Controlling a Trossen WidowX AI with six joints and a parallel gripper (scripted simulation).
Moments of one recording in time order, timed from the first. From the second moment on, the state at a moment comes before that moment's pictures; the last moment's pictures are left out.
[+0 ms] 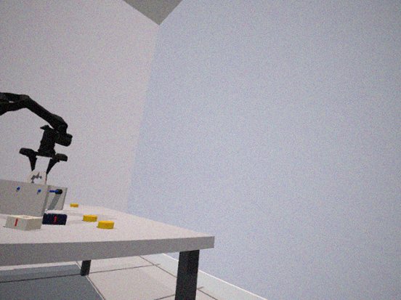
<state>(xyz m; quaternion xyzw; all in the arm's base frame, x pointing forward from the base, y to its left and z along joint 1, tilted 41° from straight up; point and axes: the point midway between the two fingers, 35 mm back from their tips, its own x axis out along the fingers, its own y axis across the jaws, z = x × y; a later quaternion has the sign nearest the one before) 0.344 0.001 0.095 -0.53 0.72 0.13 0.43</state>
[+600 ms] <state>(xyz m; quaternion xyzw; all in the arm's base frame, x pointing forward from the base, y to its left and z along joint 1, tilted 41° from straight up) 0.342 -0.018 0.072 -0.53 0.72 0.13 0.43</state>
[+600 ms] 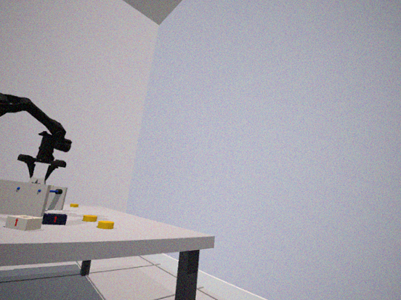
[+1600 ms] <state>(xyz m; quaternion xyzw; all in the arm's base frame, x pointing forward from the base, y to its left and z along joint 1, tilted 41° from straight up) 0.340 -0.029 0.061 -0.53 0.72 0.13 0.43</state>
